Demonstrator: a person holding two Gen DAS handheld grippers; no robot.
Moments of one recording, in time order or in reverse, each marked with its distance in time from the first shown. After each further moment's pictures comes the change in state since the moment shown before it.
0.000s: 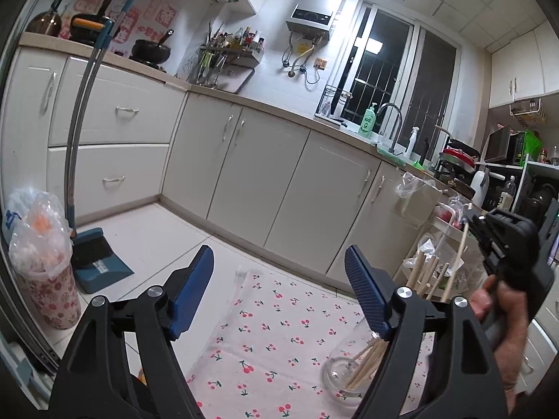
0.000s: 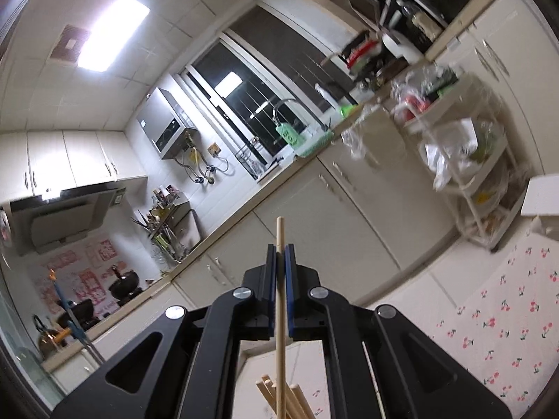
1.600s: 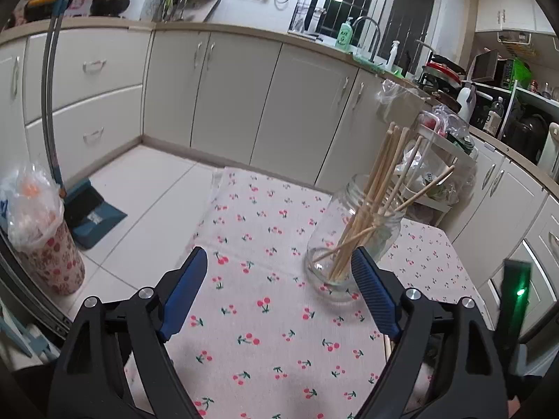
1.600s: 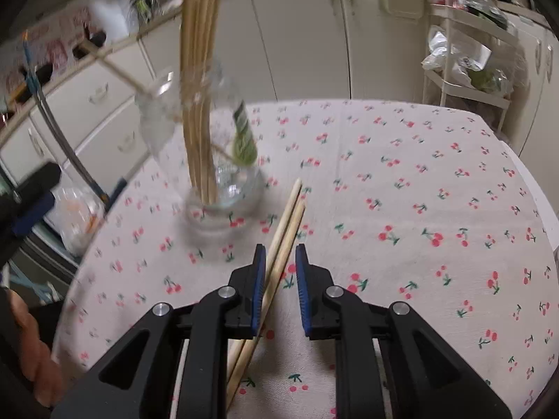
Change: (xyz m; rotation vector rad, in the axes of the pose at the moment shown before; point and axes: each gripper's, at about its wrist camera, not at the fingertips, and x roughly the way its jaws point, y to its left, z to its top) left arm -0.010 -0.035 -0.066 0.118 0.353 -0.036; right arm -0.075 -0.063 -0.128 -0.464 0.898 -0.204
